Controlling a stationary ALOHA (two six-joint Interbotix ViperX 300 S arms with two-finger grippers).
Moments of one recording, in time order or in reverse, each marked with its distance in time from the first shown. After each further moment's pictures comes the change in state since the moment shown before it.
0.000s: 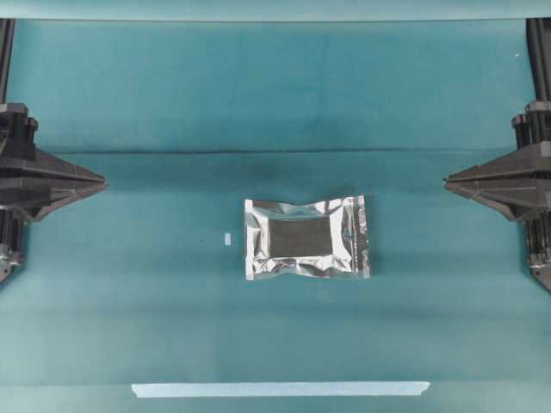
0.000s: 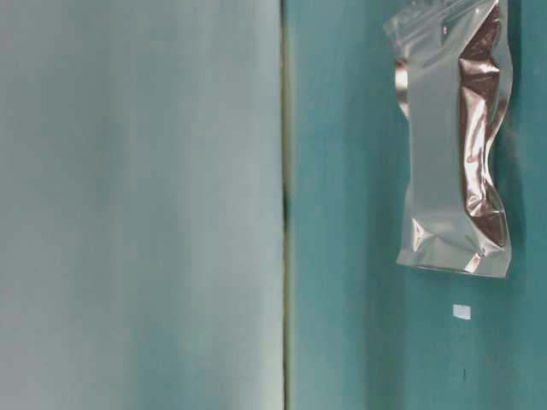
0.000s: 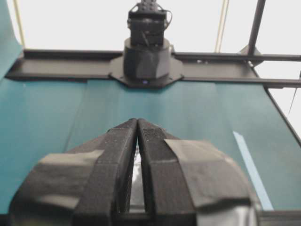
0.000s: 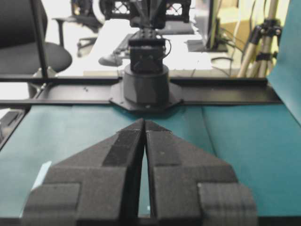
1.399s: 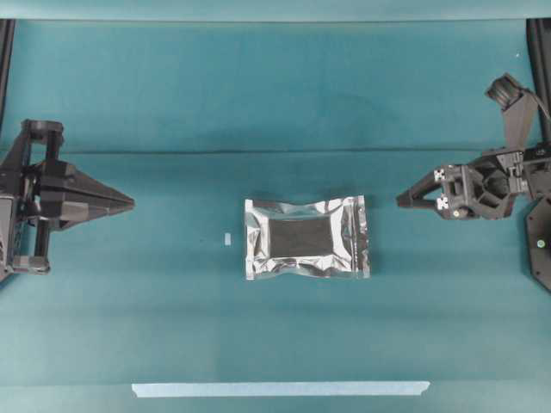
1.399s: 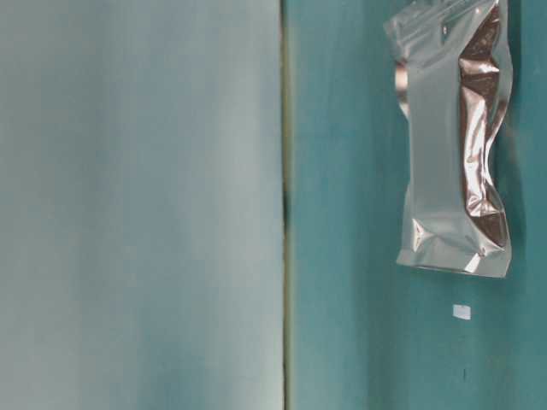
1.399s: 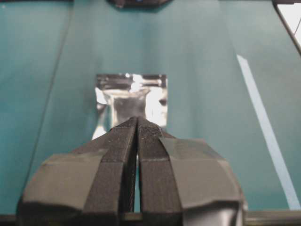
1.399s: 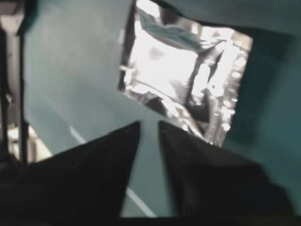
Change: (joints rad) left arm -0.017 0.126 -0.057 0.005 0.196 0.006; right arm -0.166 0.356 -0.038 0.624 0.405 0.712
